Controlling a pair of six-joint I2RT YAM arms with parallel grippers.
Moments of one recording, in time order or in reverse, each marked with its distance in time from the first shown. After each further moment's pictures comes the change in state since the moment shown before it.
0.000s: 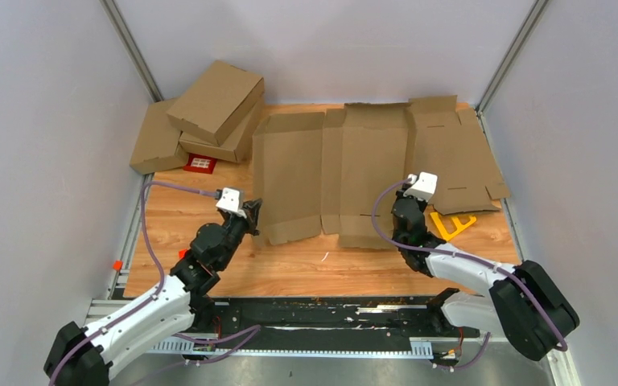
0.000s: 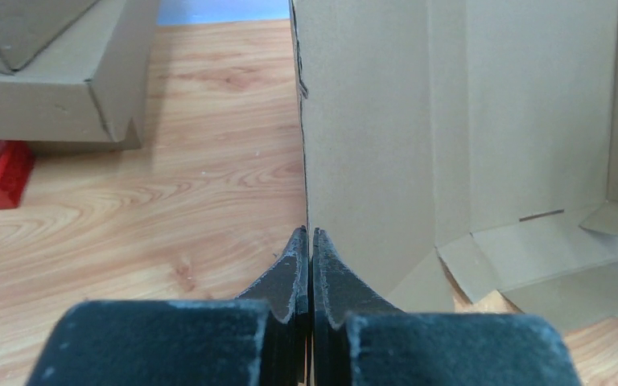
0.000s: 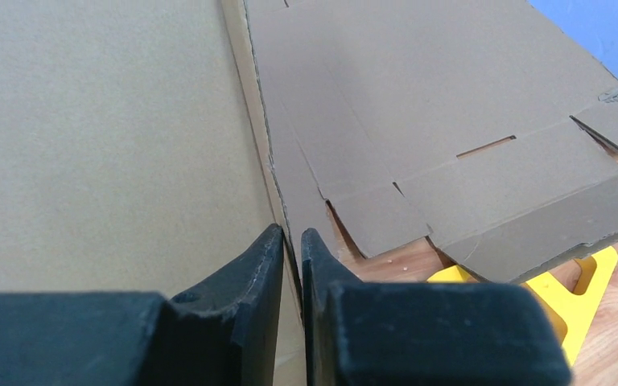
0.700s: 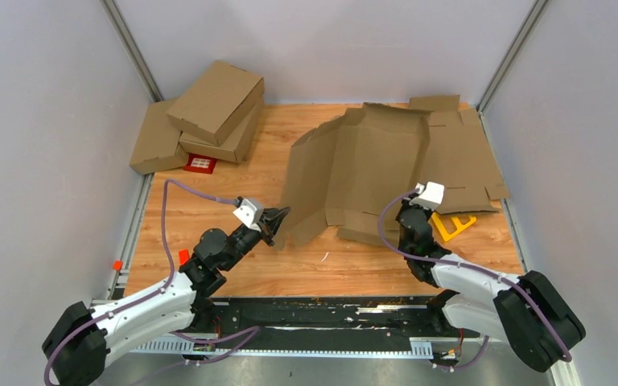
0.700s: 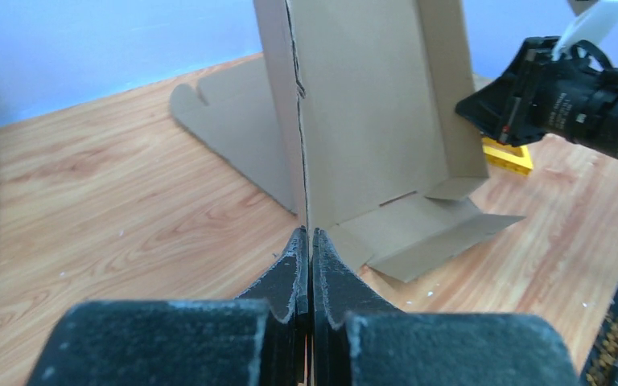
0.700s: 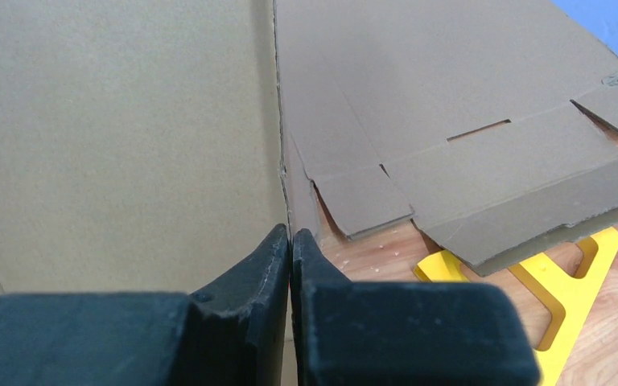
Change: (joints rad) left arm -0.093 0.117 -0.010 0.257 0.282 0.071; right arm -0.007 -0.056 -0.082 0.050 -0.031 0.013
